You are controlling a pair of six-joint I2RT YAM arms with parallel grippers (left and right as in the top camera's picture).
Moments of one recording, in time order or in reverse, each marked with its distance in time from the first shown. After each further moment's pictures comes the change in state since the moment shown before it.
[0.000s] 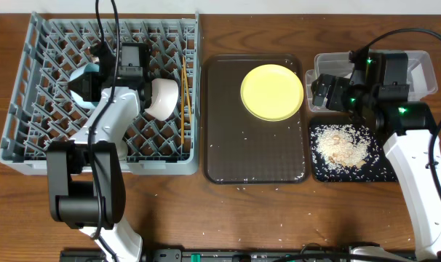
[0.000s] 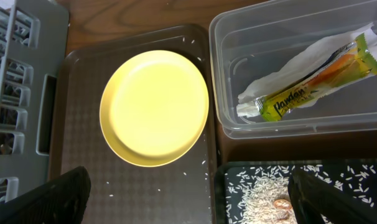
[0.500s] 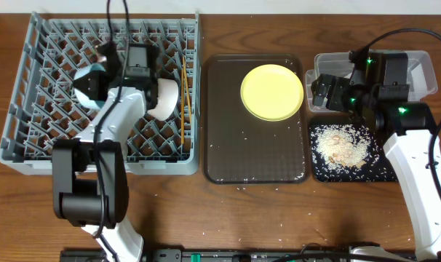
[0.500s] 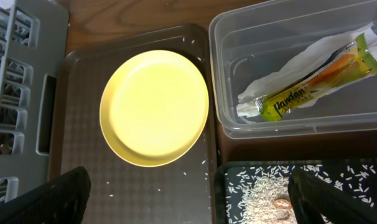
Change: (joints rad) left arm -0.039 0.010 0.000 0.006 -0.042 0.025; right arm 0.000 0.000 0.000 0.000 0.000 0.000
